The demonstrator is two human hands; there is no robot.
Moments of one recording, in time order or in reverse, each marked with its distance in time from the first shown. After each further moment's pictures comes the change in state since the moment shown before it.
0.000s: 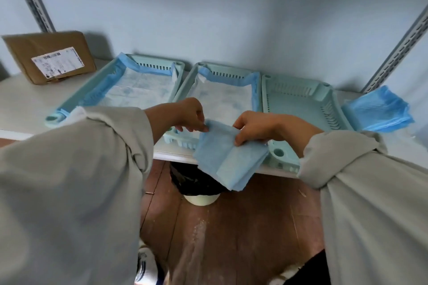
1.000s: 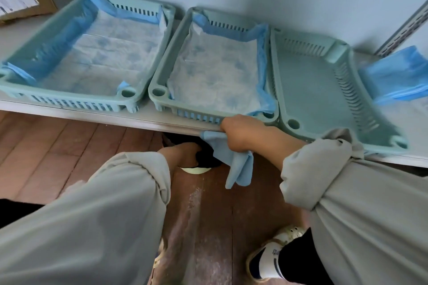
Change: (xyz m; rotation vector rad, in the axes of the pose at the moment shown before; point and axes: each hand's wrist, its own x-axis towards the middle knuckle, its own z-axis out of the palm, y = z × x) left_hand 0.041 -0.099 0.173 0.218 -0.393 -0.059; right_hand 0.051 0.001 0.096 -0.600 0.004 0.036
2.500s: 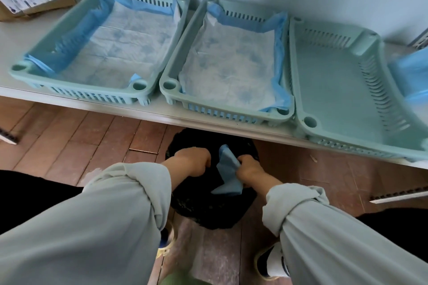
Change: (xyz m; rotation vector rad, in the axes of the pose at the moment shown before) left_hand -0.026 0.005 0.020 0.028 -0.015 -0.014; right_hand 0.034 0.010 0.147 0.813 -0.156 0.386
